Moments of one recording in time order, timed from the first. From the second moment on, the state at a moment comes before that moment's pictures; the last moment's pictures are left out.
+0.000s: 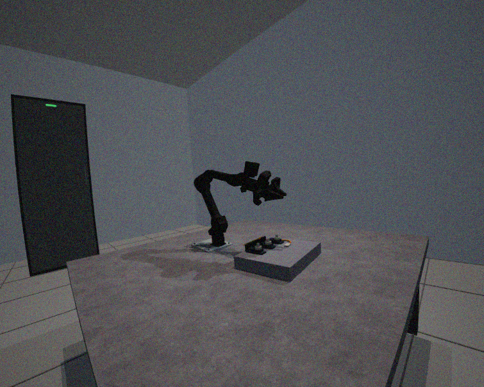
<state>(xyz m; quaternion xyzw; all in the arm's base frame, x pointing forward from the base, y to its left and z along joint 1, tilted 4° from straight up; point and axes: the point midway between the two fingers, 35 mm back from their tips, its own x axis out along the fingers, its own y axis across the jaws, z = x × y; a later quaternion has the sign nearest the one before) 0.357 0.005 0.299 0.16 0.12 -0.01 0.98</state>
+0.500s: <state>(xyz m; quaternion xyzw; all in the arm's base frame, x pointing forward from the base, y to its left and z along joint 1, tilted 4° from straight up) 0.390 0.008 0.256 0.32 0.29 -0.09 0.90</state>
